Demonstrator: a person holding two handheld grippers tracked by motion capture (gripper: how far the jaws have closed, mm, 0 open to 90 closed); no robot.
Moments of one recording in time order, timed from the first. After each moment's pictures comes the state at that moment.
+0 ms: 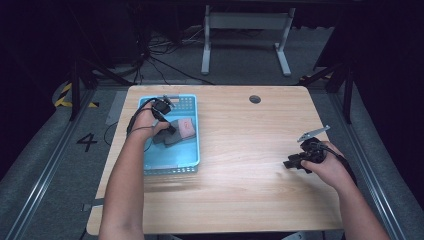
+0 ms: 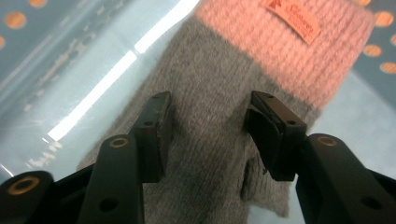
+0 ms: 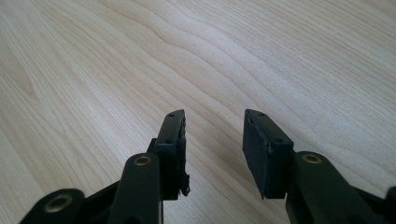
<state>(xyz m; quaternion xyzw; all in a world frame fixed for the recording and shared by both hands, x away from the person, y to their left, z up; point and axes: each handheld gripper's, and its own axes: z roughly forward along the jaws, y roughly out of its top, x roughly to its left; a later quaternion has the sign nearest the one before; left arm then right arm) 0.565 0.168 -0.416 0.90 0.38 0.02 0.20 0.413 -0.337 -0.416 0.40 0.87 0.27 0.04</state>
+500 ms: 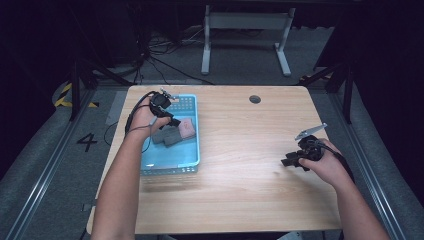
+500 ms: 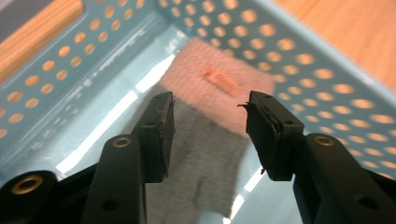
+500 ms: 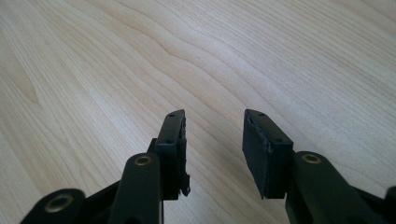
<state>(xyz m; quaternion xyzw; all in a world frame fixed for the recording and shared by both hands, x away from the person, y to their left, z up) 0.537 0.160 -0.368 0.89 0.35 0.05 0.28 0.420 -0.330 -0.413 0.39 0.88 0.27 0.04</state>
